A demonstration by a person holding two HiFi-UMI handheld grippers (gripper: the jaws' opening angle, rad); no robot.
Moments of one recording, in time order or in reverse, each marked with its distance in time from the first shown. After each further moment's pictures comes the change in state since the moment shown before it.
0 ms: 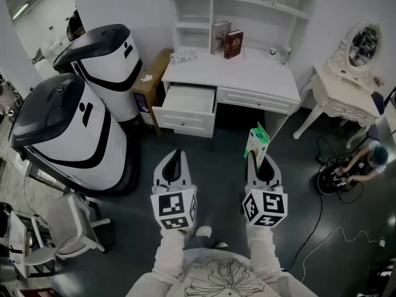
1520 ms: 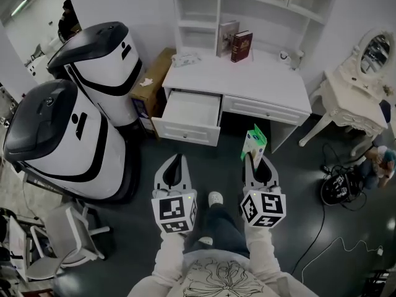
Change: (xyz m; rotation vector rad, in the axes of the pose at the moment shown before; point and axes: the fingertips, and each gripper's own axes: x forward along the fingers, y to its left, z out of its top) left arm 0.116 0.048 -0.024 -0.009 0.052 0.013; right arm 0.137 0.003 -0.025 0.037 0.043 0.045
